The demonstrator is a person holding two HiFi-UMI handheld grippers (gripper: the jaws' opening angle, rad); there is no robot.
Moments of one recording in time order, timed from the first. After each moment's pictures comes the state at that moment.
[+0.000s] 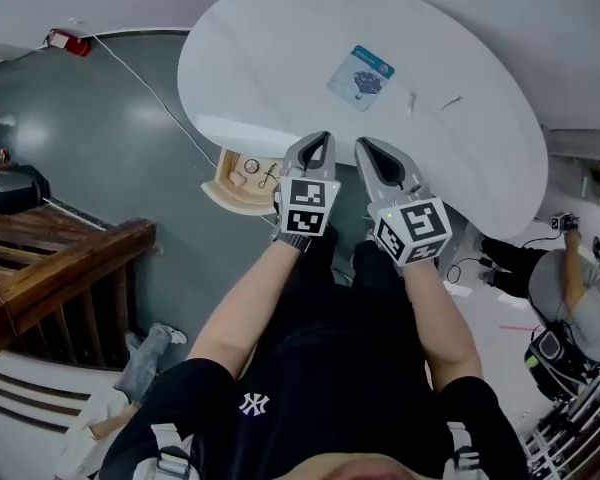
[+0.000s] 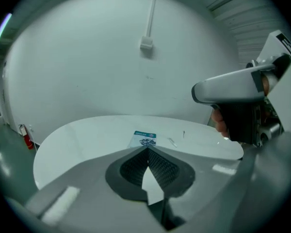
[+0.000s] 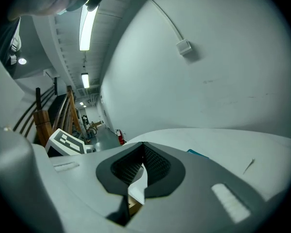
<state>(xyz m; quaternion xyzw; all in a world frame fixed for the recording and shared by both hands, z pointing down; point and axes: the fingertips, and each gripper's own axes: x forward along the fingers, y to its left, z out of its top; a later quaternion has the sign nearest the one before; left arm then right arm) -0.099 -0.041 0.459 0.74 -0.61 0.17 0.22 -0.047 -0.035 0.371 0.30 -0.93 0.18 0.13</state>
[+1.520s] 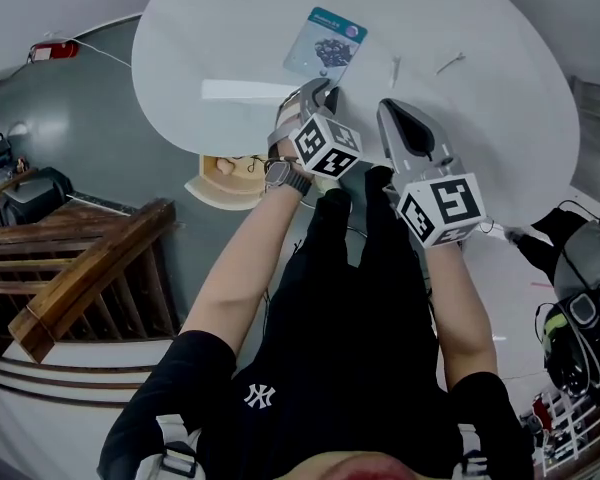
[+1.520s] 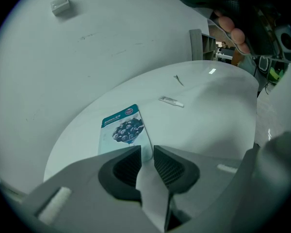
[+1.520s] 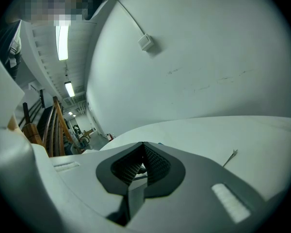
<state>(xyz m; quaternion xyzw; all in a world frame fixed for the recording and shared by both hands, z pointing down) -0.024 -0.147 0.586 0.73 -0.46 0.49 0.11 0.054 -0.135 0.430 0.34 -0.90 0.26 0.11</state>
